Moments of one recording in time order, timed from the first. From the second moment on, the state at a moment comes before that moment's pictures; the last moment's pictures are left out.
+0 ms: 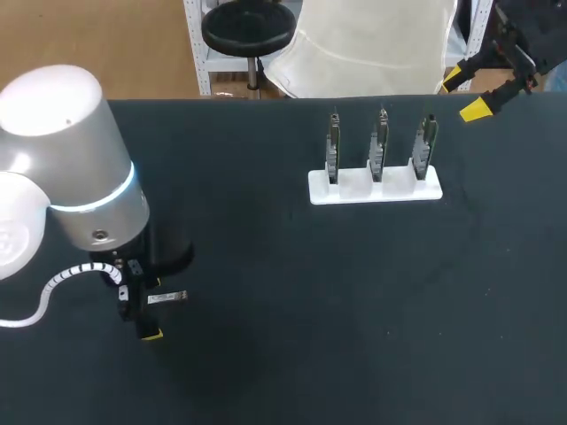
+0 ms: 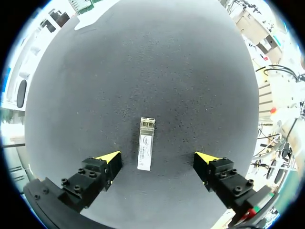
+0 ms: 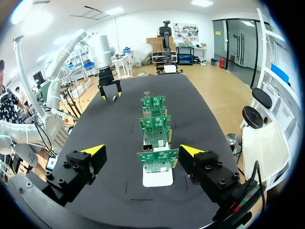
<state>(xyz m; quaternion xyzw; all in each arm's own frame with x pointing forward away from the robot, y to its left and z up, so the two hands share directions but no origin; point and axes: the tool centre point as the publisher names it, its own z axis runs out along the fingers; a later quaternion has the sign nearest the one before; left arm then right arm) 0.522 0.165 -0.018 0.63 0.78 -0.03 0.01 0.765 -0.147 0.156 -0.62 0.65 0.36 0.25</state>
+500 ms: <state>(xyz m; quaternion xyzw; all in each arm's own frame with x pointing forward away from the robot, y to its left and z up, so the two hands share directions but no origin) 0.529 0.163 -0.018 0.63 0.77 -0.03 0.01 0.765 -0.147 0.156 -0.62 0.65 0.36 0.25</state>
